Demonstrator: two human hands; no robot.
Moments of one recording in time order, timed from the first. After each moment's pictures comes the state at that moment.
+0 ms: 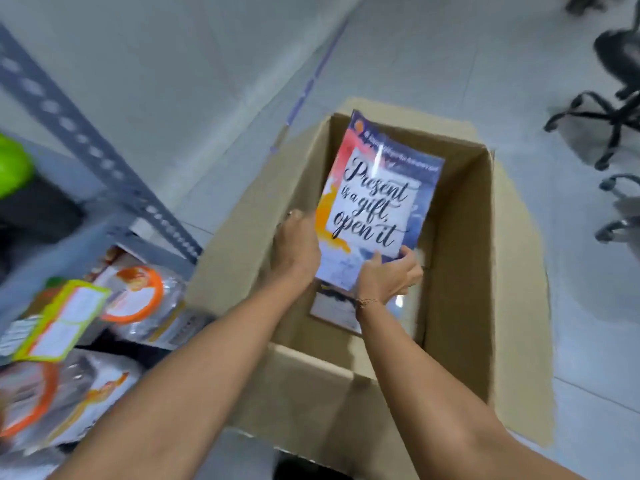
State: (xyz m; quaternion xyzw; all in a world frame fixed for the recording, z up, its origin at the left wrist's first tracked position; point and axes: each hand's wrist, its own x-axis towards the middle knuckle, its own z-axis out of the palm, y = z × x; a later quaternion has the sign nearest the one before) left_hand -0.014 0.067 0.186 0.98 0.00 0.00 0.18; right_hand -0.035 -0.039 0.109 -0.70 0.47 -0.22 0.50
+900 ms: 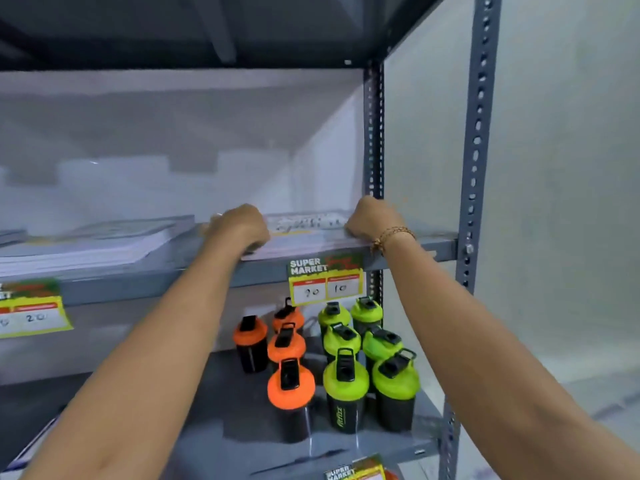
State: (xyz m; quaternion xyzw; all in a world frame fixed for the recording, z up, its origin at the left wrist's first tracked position) left_hand -0.175 0.421 0.621 0.83 0.52 0.19 0.04; right_hand -0.016 0.326 0.611 -0.86 -0.39 -0.07 0.32
